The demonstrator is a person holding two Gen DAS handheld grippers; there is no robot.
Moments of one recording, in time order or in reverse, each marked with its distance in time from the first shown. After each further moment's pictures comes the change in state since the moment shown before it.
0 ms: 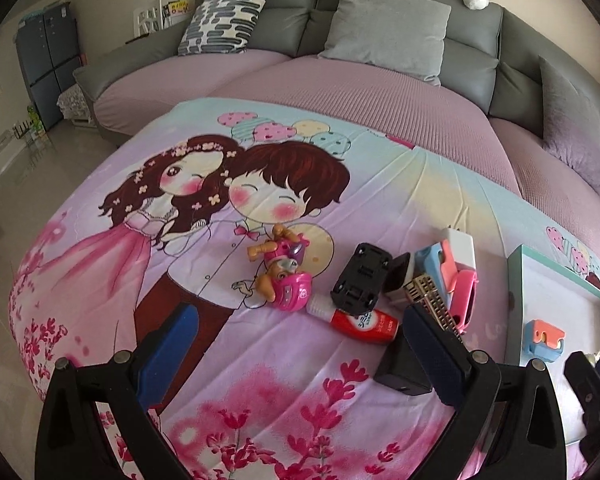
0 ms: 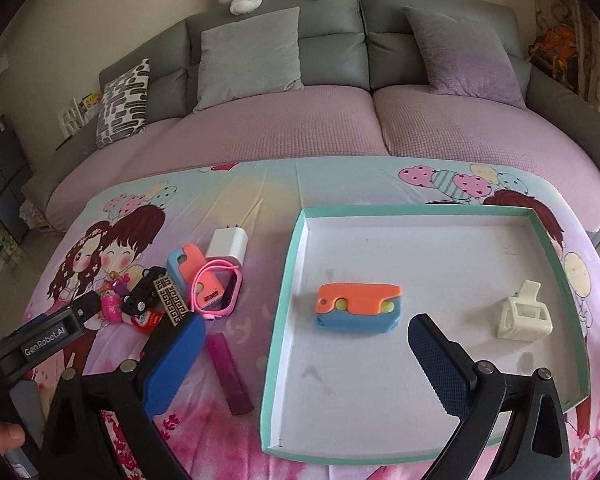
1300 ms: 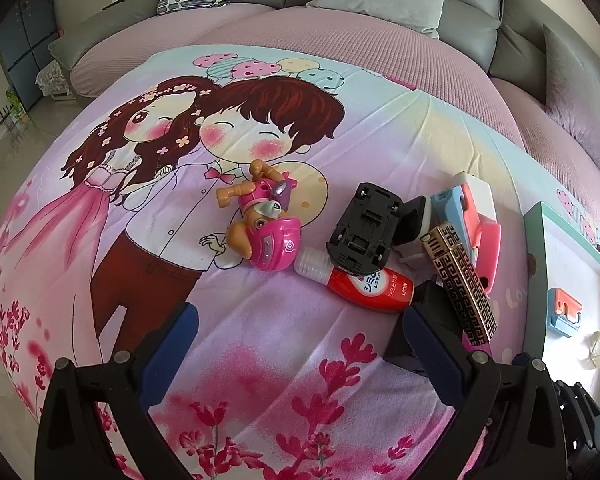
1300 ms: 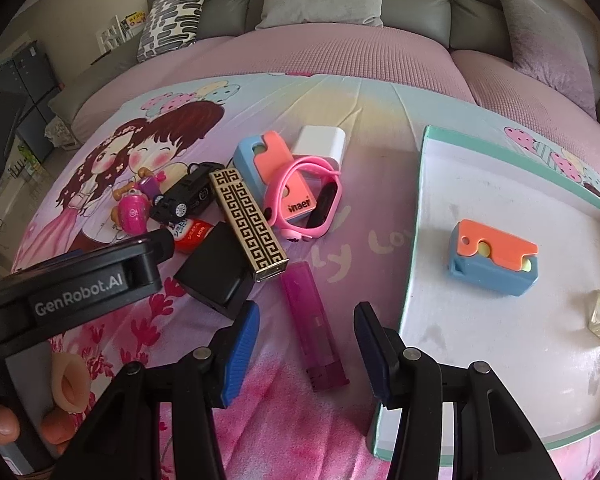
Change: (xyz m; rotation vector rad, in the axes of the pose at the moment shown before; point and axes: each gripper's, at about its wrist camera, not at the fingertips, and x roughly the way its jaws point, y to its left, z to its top) left arm 0.044 -0.004 -0.015 0.023 0.154 -0.032; right arm 0.063 0.064 -0.037 -0.176 0.216 0.072
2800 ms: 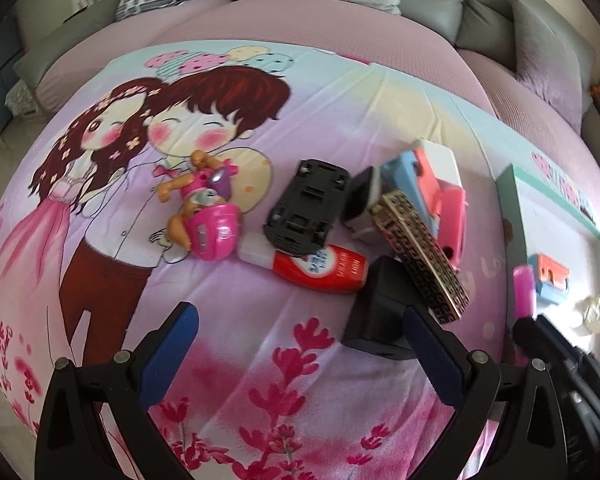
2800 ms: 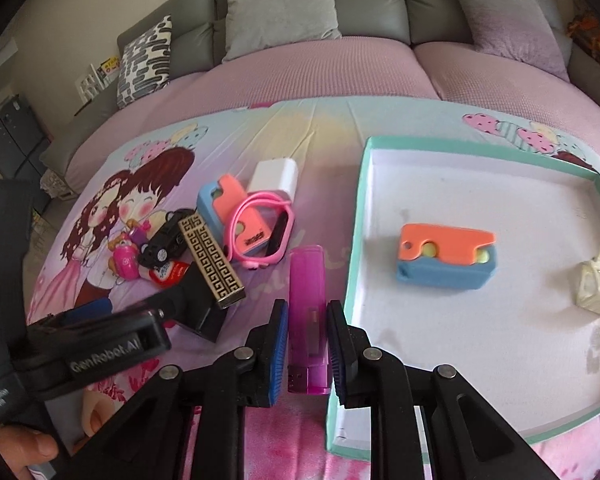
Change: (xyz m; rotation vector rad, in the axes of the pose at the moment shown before) left arm 0.004 -0.030 -0.005 0.118 0.047 -0.067; right arm -0.029 -0.044 0.002 0.177 -0.093 0.033
